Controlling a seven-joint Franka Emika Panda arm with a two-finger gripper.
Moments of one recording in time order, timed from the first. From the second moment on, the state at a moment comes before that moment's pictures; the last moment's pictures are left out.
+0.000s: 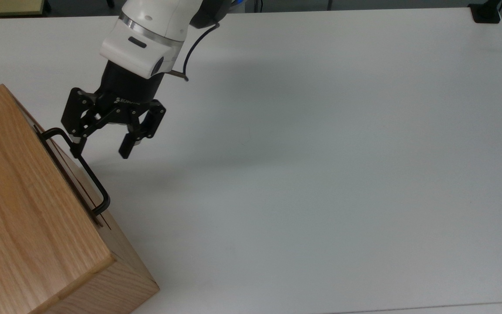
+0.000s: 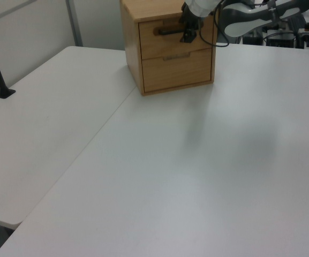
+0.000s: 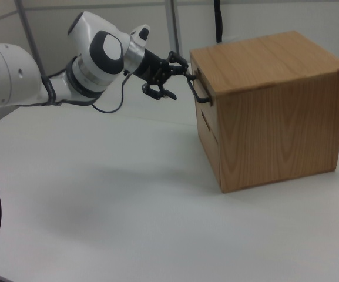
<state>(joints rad) -0.02 0.35 -0.04 -1.51 -0.73 2.45 -0.23</state>
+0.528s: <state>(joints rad) -0.05 0.38 -0.04 -1.51 -0.80 2.49 -0.23</state>
